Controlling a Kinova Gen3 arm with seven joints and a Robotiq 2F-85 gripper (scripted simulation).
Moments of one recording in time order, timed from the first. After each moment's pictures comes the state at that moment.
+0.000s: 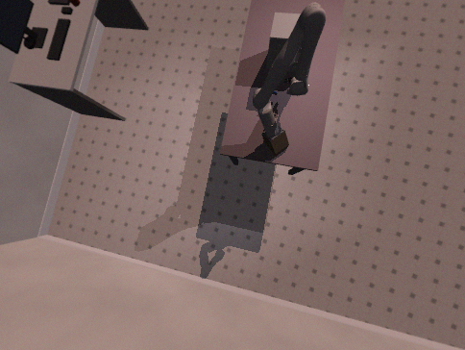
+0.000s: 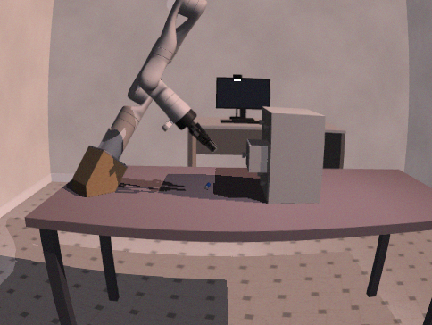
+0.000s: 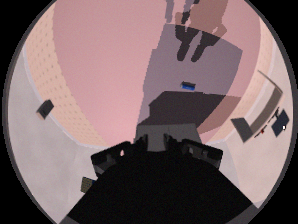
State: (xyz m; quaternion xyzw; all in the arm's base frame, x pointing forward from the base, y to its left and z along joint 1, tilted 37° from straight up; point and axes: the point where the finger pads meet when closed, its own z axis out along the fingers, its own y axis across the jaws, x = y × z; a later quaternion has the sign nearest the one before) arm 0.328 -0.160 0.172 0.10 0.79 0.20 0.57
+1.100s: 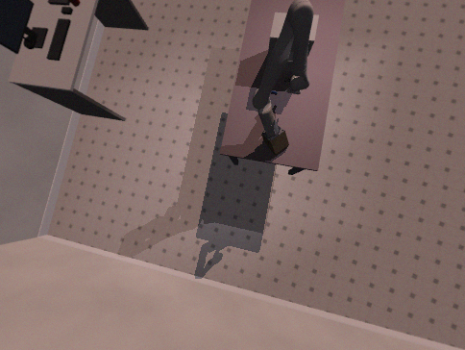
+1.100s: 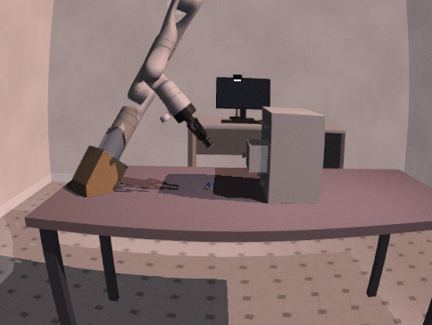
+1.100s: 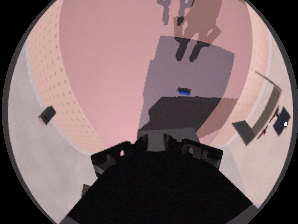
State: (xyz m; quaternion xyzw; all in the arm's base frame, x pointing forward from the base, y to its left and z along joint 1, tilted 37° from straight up) arm 0.310 -0.161 0.178 0.10 0.82 0.21 0.53
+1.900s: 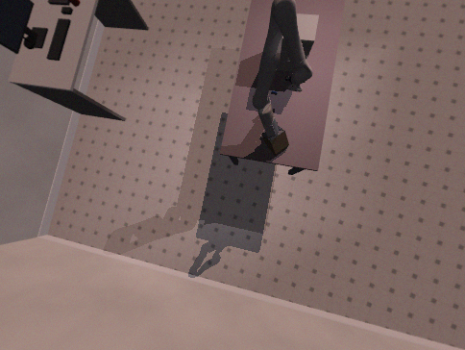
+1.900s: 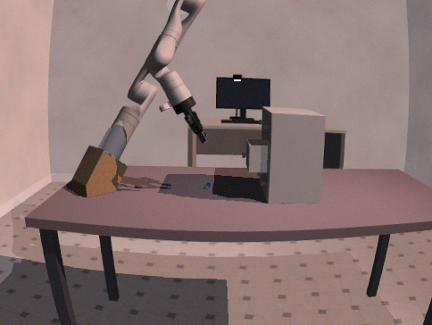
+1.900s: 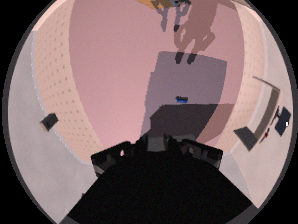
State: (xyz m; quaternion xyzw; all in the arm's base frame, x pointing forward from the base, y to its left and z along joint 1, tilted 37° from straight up) arm 0.288 -0.166 0.184 0.10 0.85 0.21 0.47
